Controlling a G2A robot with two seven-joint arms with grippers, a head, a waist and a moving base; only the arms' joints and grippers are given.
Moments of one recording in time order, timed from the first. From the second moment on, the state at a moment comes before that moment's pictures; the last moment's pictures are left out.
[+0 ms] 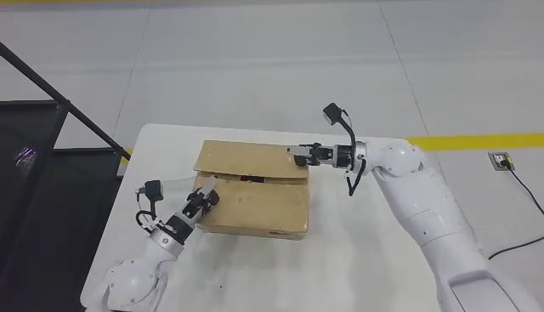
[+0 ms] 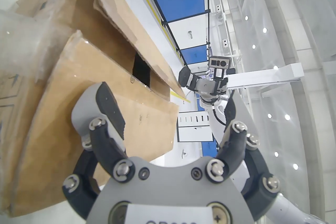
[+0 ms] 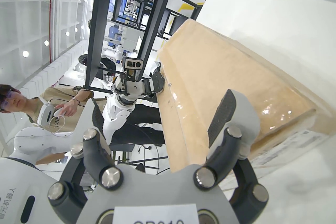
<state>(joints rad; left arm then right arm) 1.31 -1.18 -1.43 -1.72 -0.03 -0.15 -0.32 -0.33 -1.39 1.06 -0.66 0.20 -0.53 1.16</state>
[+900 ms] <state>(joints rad) 1.29 -1.20 -1.45 -1.68 0.00 -0.19 -0.06 -0.47 -1.37 1.04 -0.84 0.20 -0.36 1.16</state>
